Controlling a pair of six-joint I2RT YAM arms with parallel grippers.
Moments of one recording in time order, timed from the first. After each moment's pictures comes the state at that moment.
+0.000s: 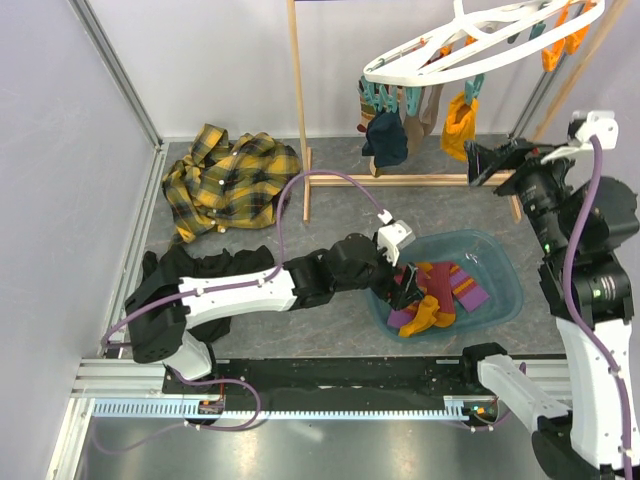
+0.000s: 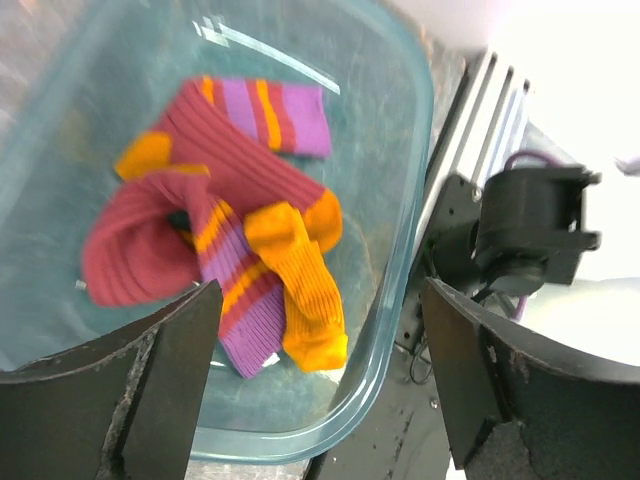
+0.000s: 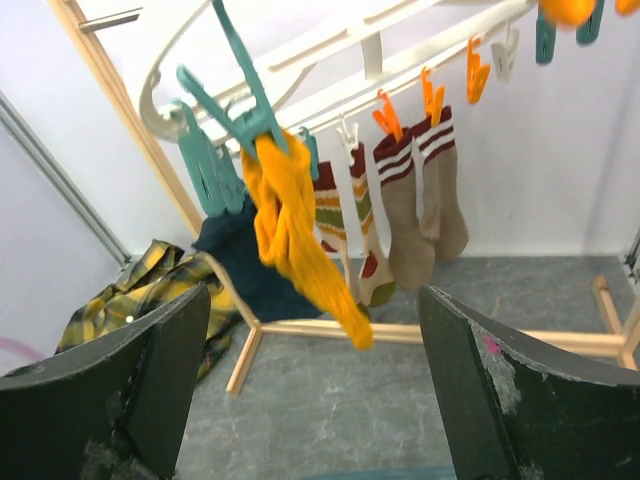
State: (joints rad) left arm -1.18 1.59 1.11 0.12 0.08 -0.37; right arm 0.17 0.84 1.43 -0.45 -0.02 0.27
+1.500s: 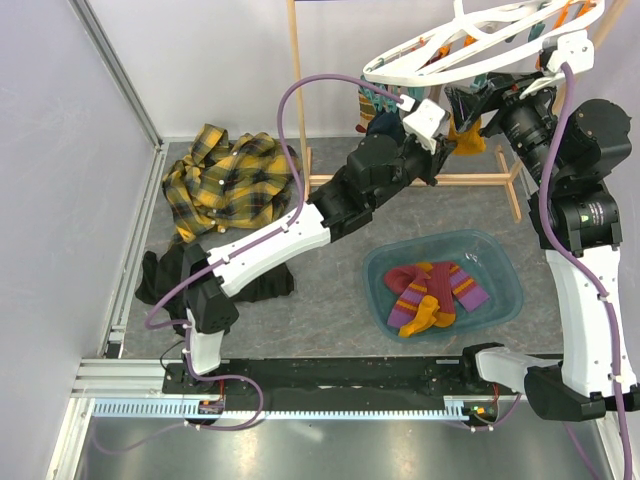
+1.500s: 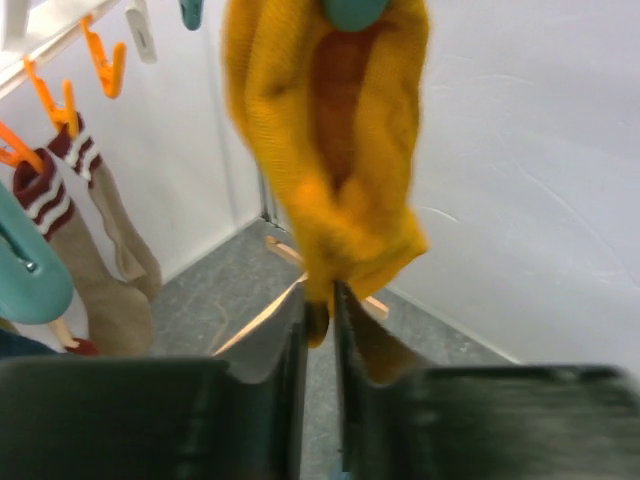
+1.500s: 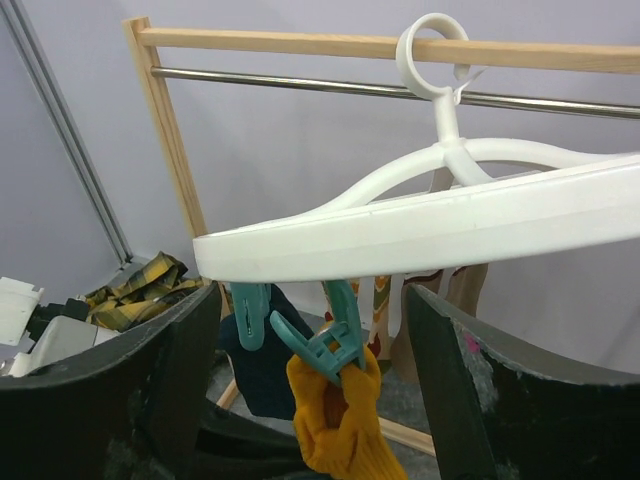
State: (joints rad) left arm -1.04 1.92 1.98 0.10 -0.15 -0.02; right arm 0.17 1.19 1.77 -0.35 -0.21 0.09
